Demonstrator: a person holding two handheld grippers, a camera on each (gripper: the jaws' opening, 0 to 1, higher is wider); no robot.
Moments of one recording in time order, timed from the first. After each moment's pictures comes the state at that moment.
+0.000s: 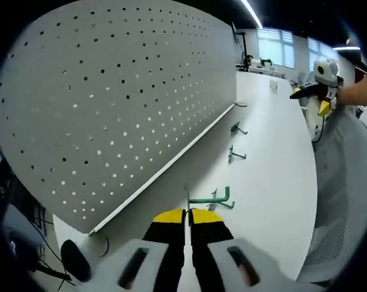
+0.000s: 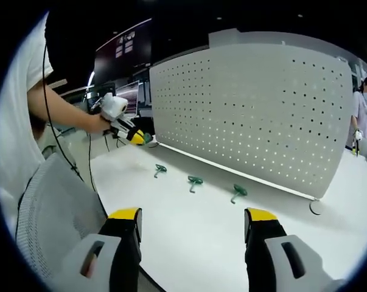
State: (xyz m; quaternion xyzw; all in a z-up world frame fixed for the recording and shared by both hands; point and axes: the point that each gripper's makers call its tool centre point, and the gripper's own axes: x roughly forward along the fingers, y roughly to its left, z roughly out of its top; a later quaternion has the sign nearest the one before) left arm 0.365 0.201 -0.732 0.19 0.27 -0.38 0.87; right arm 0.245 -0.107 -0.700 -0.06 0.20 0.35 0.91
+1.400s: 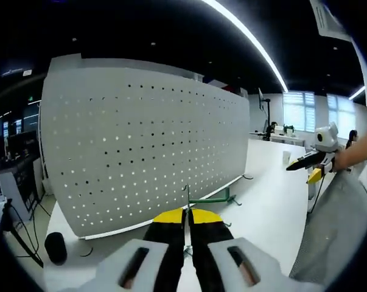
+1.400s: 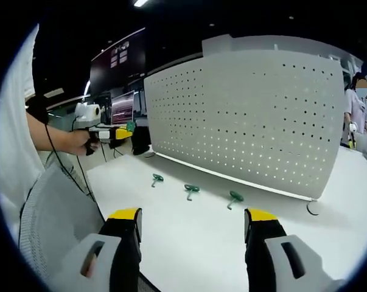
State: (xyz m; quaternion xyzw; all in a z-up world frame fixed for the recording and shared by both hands) left arm 0.331 0.173 -0.655 0.03 0.10 -0.32 0.94; right arm 0.249 -0.113 -0.687 -0.03 0.18 0.34 0.92
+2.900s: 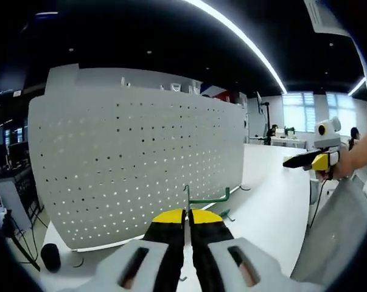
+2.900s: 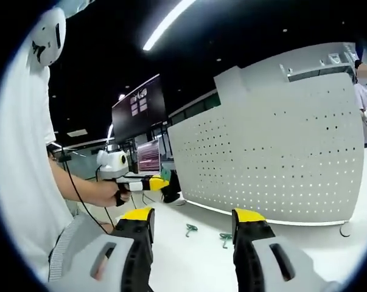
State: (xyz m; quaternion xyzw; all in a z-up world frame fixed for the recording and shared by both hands) left arm 0.325 0.117 -0.625 0.03 0.07 -0.32 0.95; right arm 0.250 -0.059 -0.611 0.08 0.06 0.42 0.90
